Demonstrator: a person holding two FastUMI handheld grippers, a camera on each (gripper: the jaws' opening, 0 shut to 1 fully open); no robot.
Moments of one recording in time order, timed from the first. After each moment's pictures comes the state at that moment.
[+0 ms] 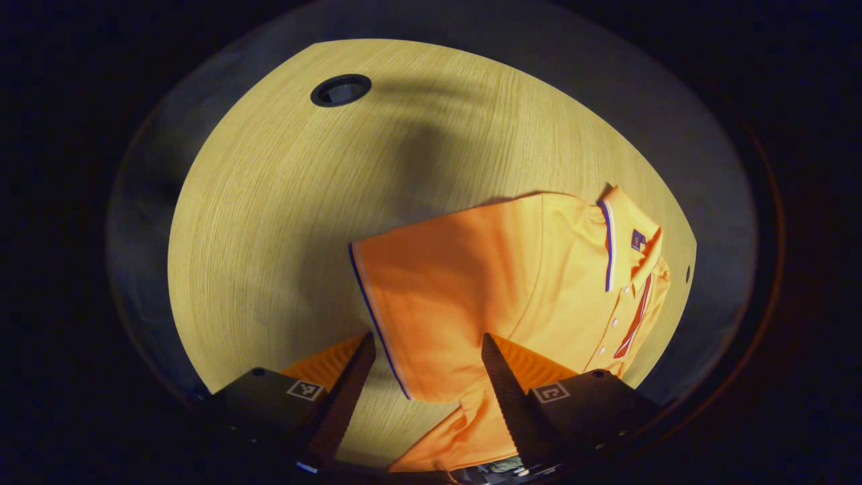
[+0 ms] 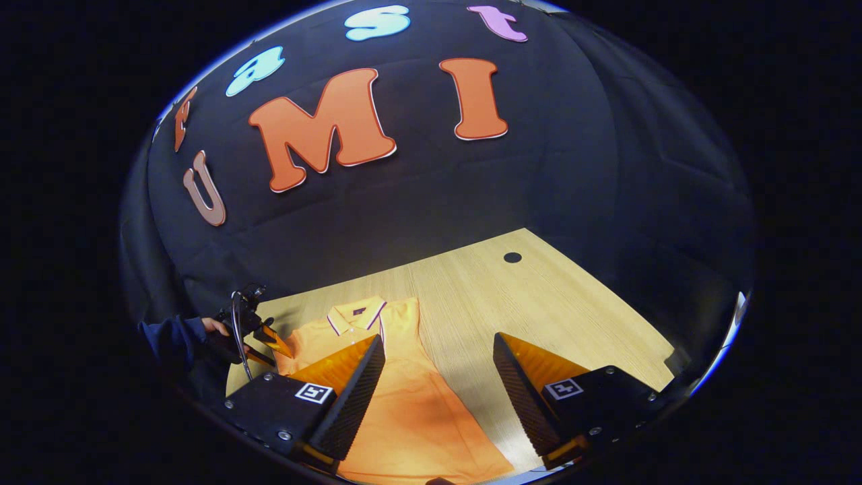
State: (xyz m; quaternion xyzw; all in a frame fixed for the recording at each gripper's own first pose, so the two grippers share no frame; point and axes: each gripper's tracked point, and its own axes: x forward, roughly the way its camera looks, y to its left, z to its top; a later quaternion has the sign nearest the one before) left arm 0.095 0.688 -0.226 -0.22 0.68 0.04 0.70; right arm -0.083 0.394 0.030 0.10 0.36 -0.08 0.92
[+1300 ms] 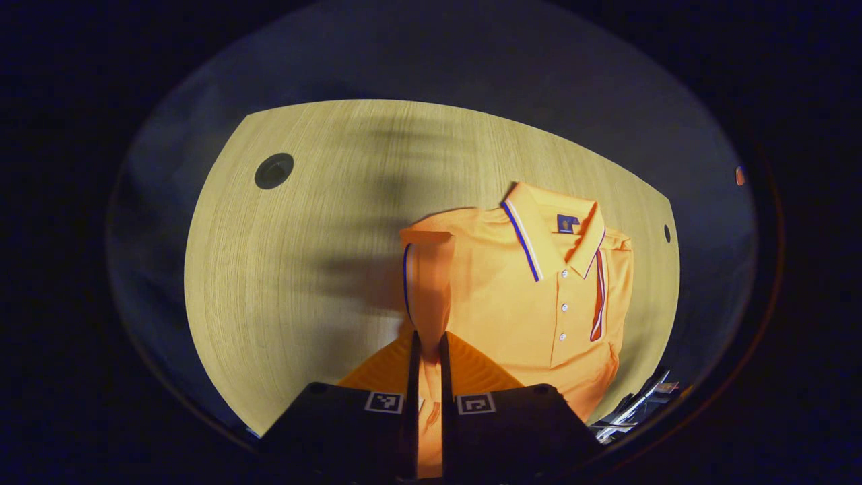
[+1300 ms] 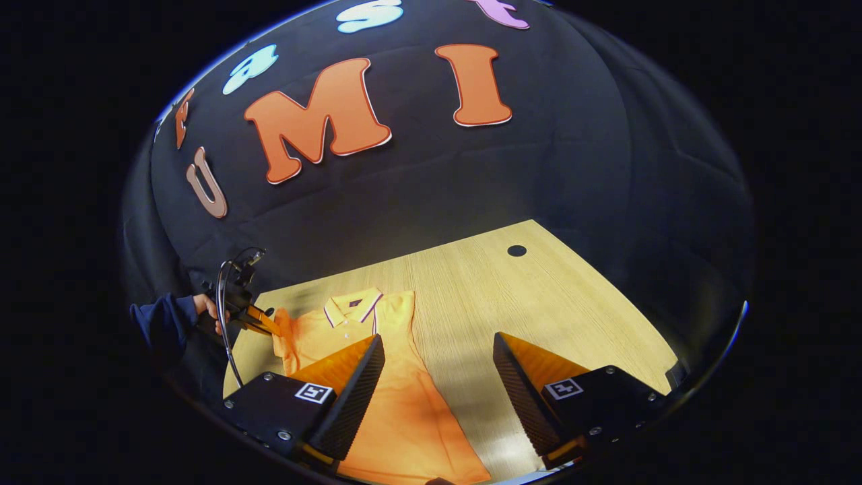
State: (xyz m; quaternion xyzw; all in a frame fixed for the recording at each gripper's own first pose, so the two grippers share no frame) left arm 0.121 0.635 -0.148 -0.13 0.62 -0.06 0.78; right arm -0.069 0.370 0.006 0.11 0.38 -0.04 0.92
